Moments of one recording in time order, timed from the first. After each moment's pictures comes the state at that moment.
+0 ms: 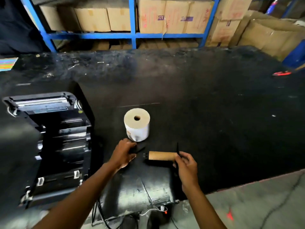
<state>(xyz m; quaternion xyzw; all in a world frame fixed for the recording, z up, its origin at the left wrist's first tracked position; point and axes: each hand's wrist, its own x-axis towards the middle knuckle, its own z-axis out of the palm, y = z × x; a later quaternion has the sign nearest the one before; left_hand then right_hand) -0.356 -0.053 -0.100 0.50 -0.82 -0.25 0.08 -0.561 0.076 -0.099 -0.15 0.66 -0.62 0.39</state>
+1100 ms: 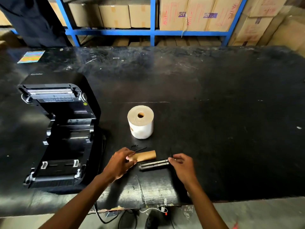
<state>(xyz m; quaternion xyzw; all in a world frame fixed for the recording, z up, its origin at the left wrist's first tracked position) -0.346 -0.003 -0.110 0.55 -0.76 -0.29 0.16 -0.593 0.054 -0.124 -0.34 0.72 -0.43 0.42</state>
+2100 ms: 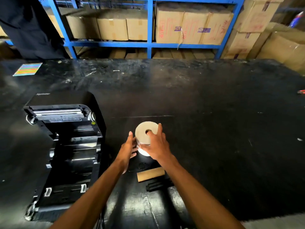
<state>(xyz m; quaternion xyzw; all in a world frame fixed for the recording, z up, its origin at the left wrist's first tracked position) -0.366 -0.084 -0.055 0.58 -0.40 -0.63 0.32 -0.497 -0.083 -0.047 -0.65 0.72 -0.15 0.21</state>
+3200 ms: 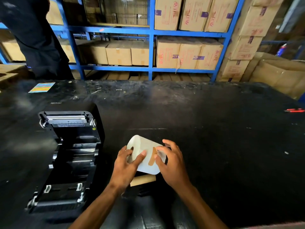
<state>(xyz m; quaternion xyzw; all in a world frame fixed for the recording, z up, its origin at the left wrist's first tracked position) -0.387 0.011 0.000 0.57 -0.52 -0.46 0.45 -0.546 0.034 0.005 -0.63 0.64 -0.41 0.14</state>
